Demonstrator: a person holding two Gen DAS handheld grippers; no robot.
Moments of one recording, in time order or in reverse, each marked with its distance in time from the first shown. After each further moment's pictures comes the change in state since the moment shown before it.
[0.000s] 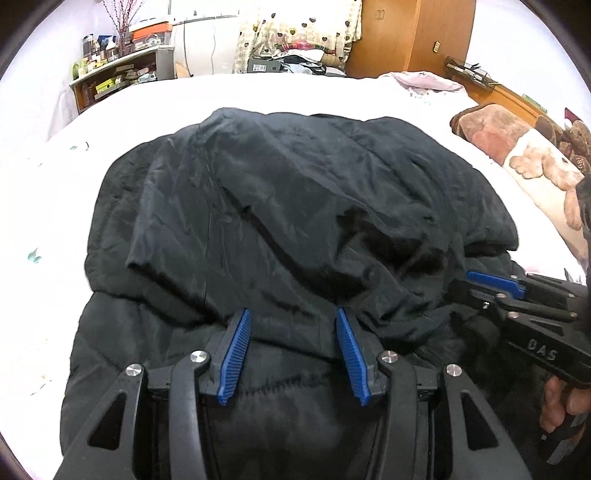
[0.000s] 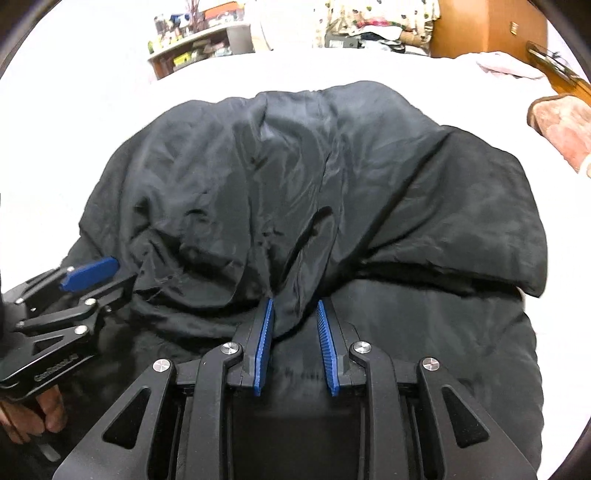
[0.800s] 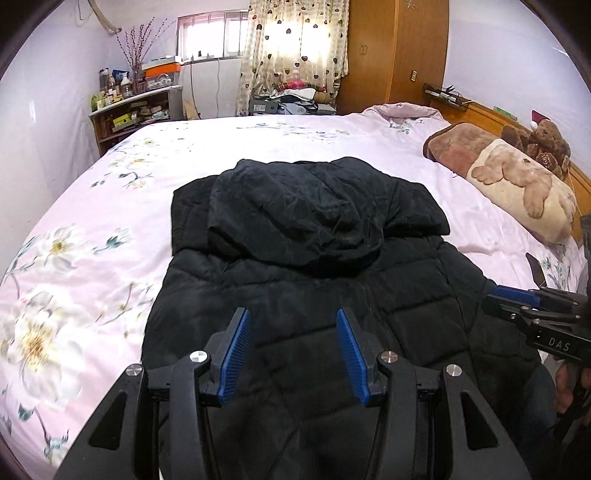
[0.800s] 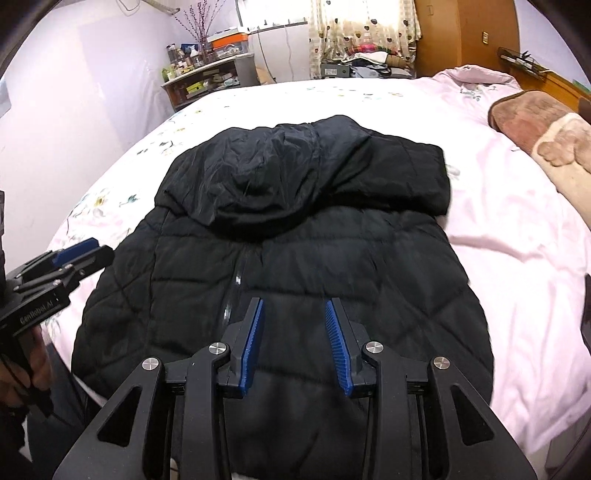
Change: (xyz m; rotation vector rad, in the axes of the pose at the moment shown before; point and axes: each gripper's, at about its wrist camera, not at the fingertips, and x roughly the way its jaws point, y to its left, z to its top) left arm -0.156 -0.015 -0.073 0.027 -0.137 0.025; right arm -0.150 -0.007 -0.105 0.021 -0.097 0.019
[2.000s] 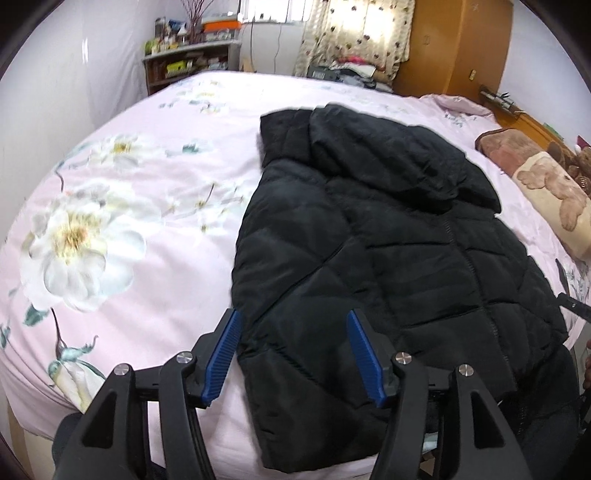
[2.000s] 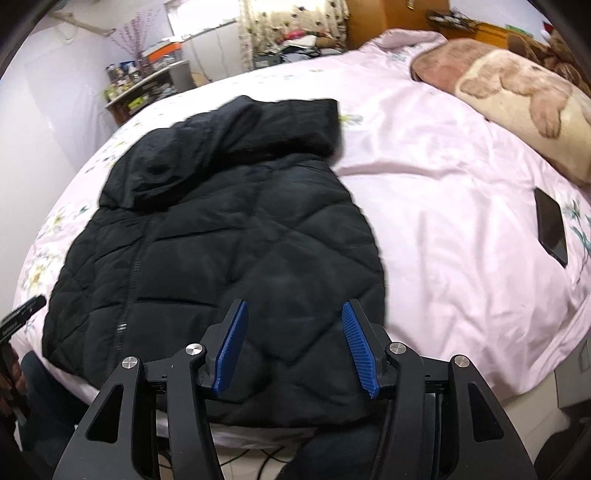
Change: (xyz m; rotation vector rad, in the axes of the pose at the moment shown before) left arm -0.001 0.086 -0.081 -0.177 0.128 0.106; right arm -0.023 -0.101 -0.062 0.199 0.032 -0.128
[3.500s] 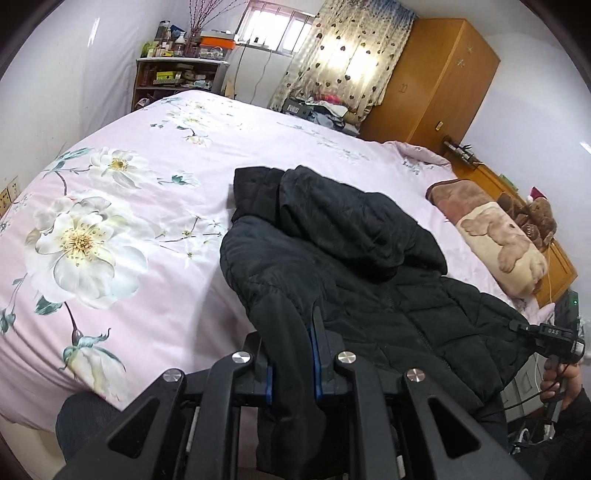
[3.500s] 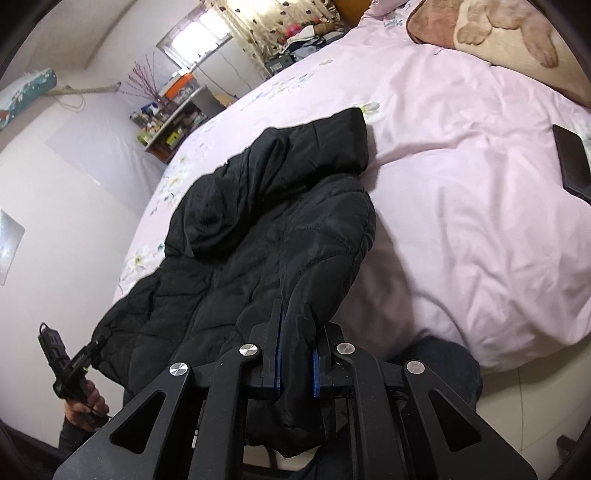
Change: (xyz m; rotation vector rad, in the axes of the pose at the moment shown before) left arm -0.108 0.032 -0.001 -0.094 -0.121 -0.242; right arm -0.072 -0.054 0.009 0.220 0.041 0.336
